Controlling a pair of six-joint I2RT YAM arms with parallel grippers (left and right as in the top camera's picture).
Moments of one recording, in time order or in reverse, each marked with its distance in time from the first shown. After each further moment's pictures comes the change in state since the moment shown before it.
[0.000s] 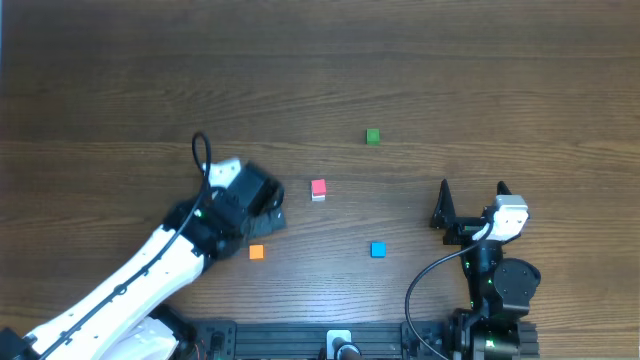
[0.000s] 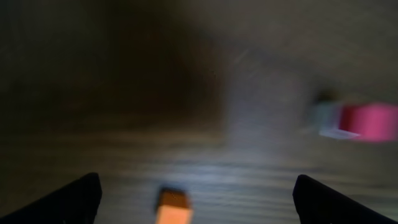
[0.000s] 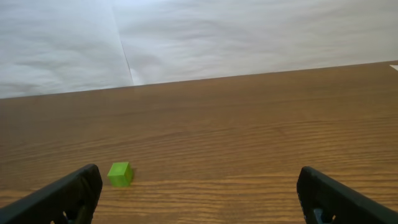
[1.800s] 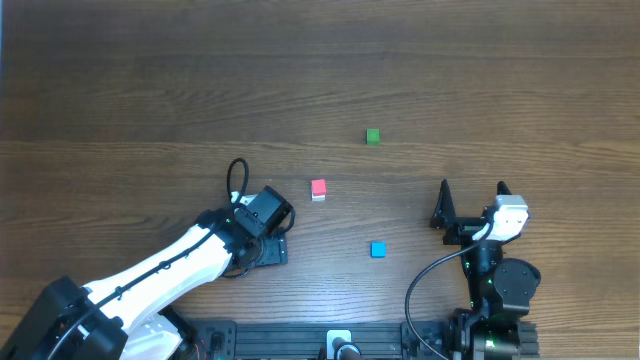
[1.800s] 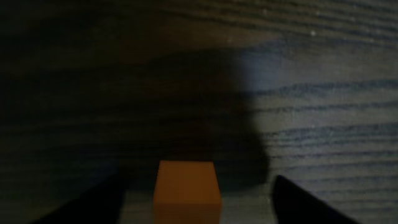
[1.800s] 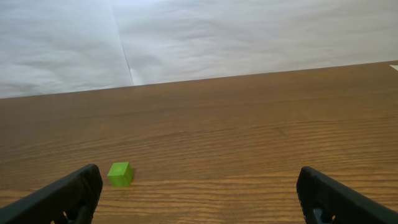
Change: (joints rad) left arm -0.058 0.172 -0.146 0.133 0.170 0.107; right arm 0.000 0.000 0.000 0.000 0.000 0.001
